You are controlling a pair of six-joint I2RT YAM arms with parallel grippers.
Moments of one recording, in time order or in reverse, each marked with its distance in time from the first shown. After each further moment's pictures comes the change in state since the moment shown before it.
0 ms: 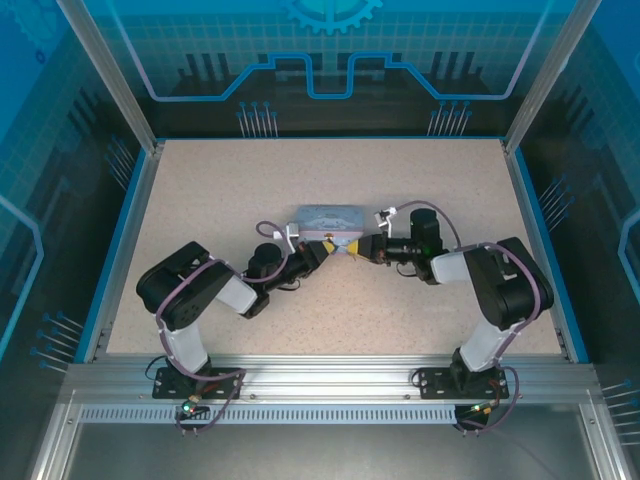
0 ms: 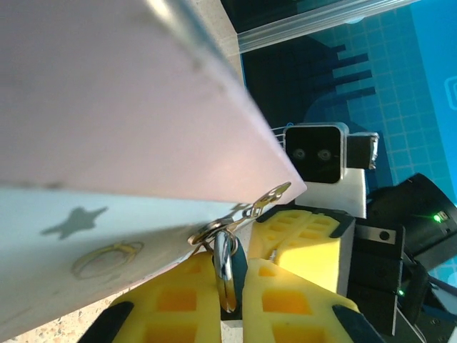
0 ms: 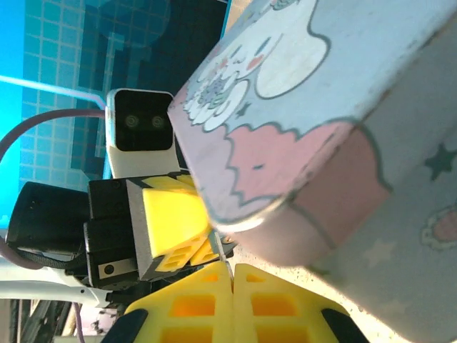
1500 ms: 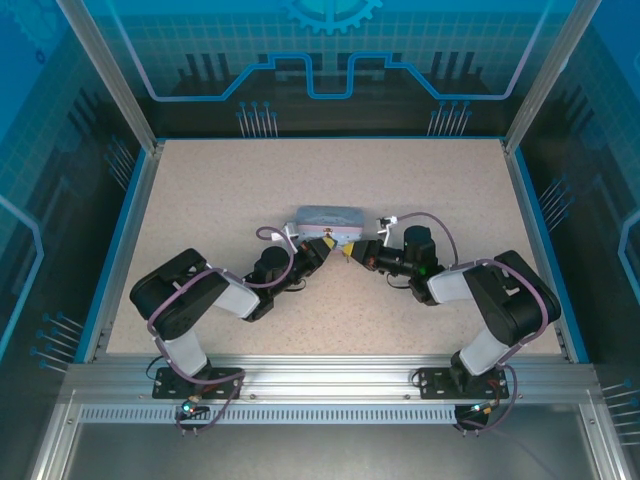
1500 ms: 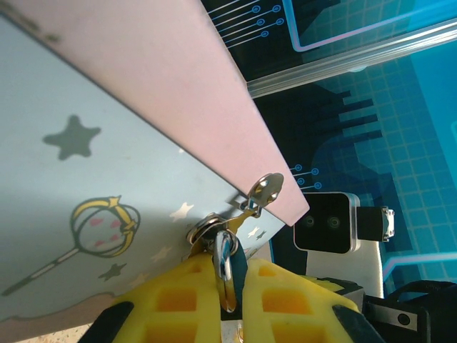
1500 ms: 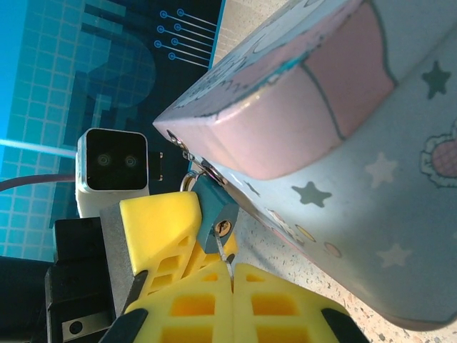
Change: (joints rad) left arm -0.077 -0.063 0.010 -0.068 -0.230 -0.003; right arm 0.135 -0.077 -0.134 0.203 0.329 0.169
